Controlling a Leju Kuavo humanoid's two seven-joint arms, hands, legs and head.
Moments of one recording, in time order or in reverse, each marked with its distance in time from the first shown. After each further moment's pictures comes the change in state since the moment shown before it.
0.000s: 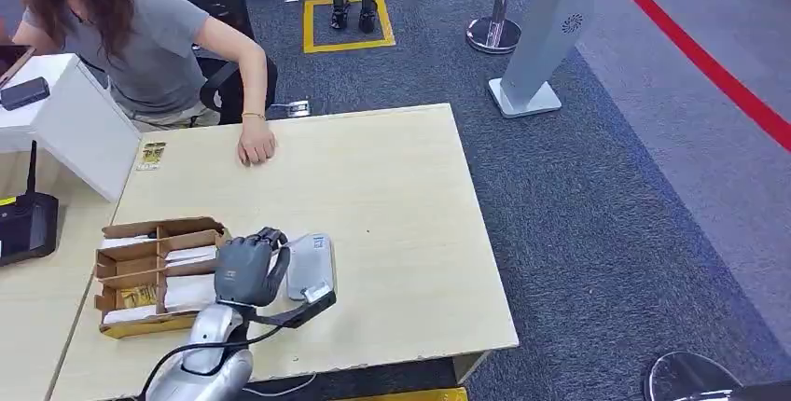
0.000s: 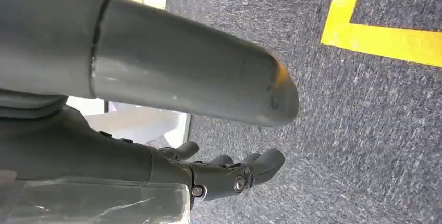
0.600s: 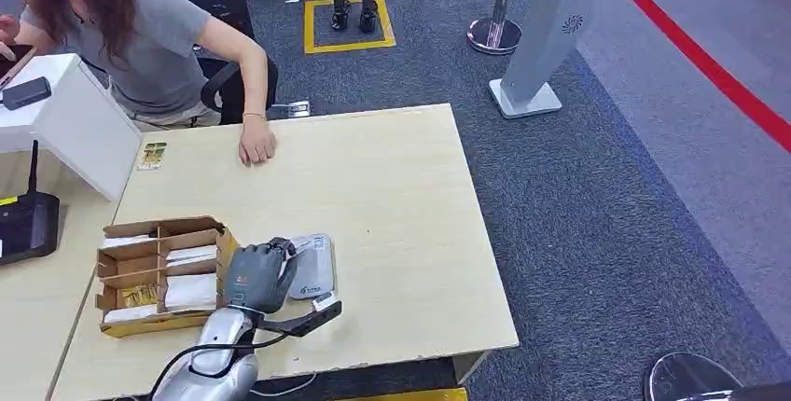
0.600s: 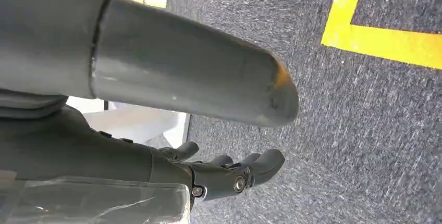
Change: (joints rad) left arm -0.018 -0.026 -0.007 0.100 -0.039 -0.065 -0.008; right arm -0.001 0.000 0.008 0.000 0.002 0.011 0.002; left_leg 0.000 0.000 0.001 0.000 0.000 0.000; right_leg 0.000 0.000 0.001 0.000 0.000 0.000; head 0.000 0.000
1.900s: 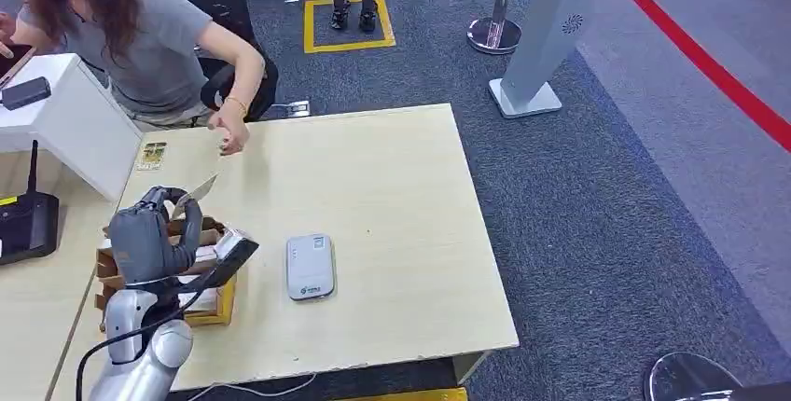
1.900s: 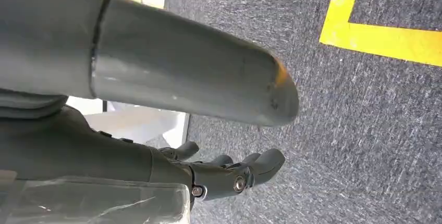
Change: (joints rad) left arm 0.073 0.105 0.283 -0.430 0.367 0.162 -0.150; right arm 0.005 0.000 0.016 0.000 -0.028 -0.012 -0.007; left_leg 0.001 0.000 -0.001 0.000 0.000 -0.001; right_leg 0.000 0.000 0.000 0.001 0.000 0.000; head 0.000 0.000
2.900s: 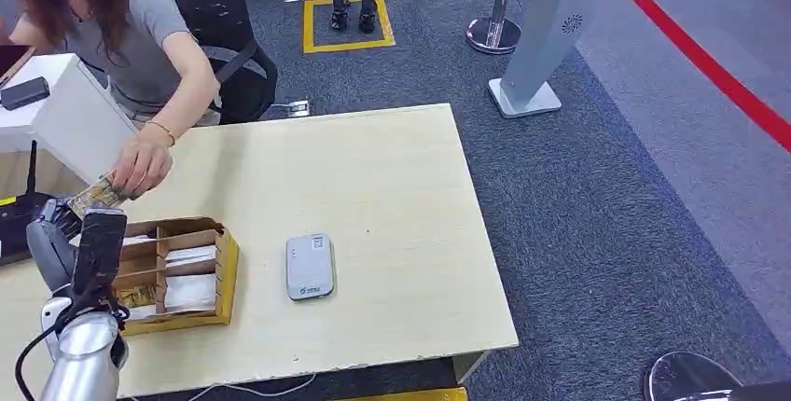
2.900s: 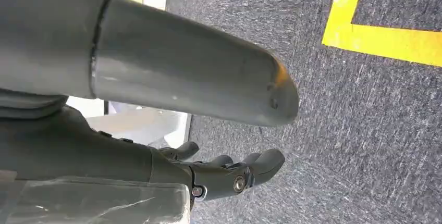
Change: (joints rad) left arm -0.007 0.018 0.289 0.023 0.616 -0.256 -0.156; right arm 0.008 0.000 0.000 0.002 -0.009 -0.004 -0.001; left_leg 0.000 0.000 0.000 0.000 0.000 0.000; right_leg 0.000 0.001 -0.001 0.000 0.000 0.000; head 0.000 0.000
